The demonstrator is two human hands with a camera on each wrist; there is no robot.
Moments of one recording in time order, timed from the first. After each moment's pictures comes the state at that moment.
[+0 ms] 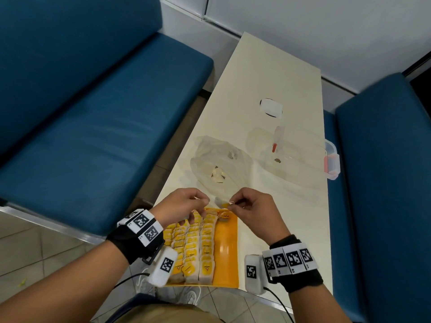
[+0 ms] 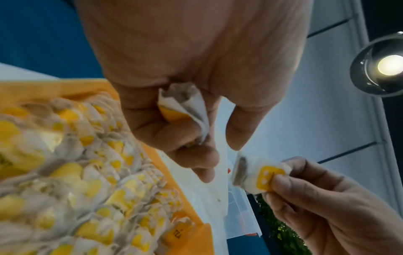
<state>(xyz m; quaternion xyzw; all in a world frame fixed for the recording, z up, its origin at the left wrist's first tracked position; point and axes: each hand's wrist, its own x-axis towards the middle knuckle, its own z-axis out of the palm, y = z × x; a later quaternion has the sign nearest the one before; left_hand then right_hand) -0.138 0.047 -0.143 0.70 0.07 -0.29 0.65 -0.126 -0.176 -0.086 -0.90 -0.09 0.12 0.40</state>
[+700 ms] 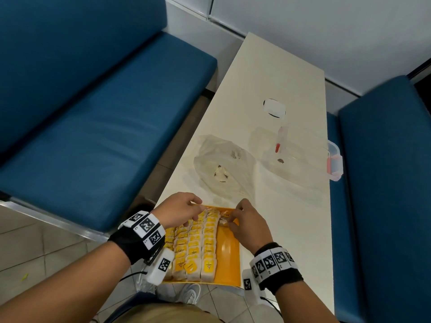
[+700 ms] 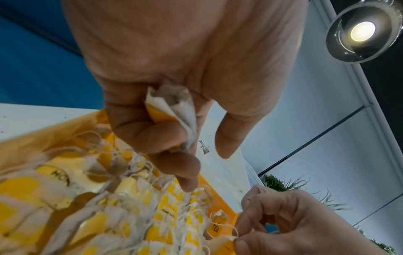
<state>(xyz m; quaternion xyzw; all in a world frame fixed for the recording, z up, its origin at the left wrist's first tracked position) -0.144 0.052 -0.169 0.80 0.07 -0.27 0.53 -0.141 -0.182 -0.155 -0.97 -0.12 0.16 0.10</state>
